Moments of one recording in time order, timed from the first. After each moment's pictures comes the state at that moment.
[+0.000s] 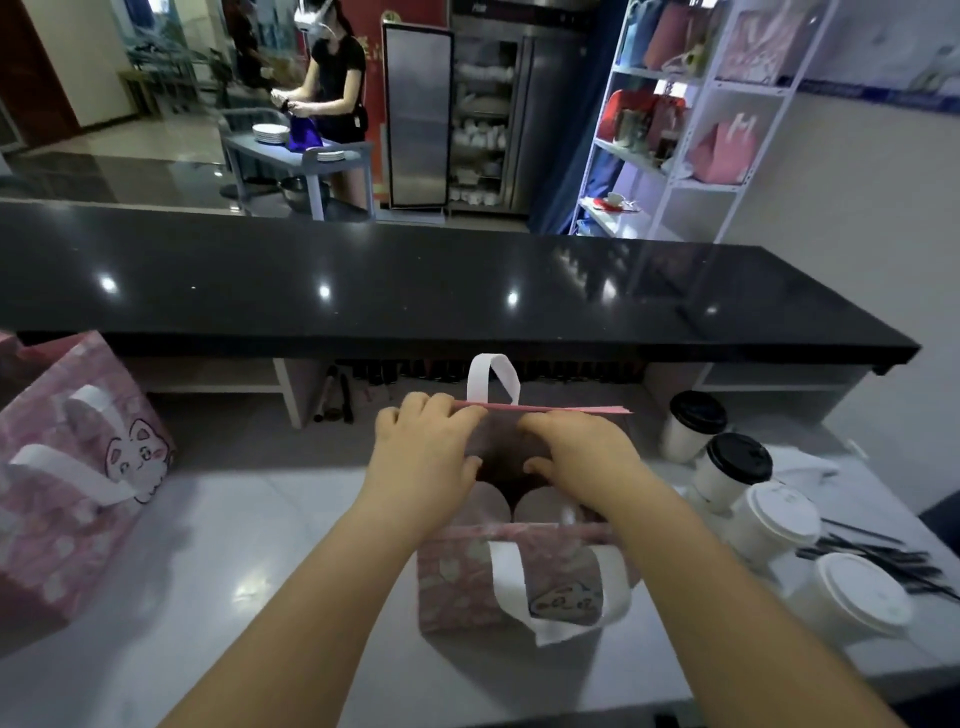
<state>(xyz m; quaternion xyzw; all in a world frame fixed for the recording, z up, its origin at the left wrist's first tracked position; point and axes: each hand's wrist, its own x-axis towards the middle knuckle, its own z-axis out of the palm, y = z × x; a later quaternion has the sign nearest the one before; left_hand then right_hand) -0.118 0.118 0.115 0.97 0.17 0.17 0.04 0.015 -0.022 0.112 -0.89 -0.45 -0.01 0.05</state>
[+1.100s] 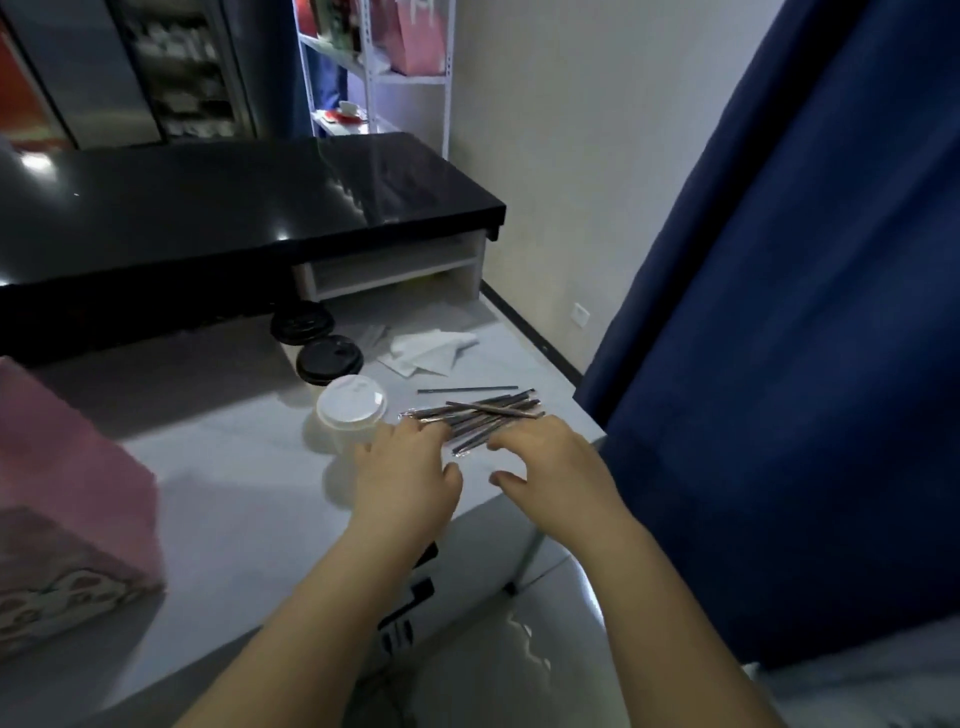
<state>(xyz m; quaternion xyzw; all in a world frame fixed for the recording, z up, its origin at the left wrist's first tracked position) 0.054 -0.334 0.052 0.98 0.06 0.06 0.19 0.080 -0.499 0.061 -0.95 -0.24 -0.04 0.17</state>
